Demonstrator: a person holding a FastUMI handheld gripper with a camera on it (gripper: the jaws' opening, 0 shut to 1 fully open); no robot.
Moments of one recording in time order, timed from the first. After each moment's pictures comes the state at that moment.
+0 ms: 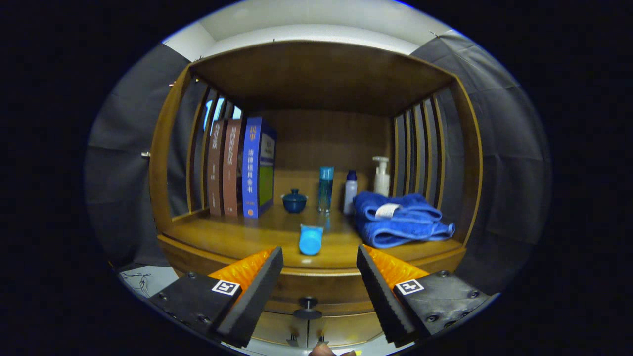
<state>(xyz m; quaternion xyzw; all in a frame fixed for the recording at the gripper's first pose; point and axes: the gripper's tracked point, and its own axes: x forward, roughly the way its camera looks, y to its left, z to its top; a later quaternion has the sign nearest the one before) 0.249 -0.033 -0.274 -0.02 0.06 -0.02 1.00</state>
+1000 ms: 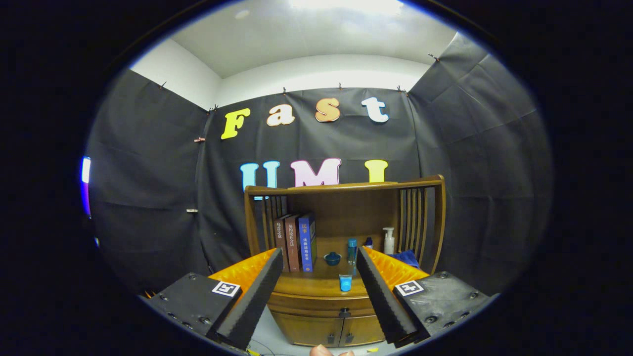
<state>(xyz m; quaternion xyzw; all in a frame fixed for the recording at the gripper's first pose) 0.061 0.013 -0.026 0.04 0.01 0.05 1.00</state>
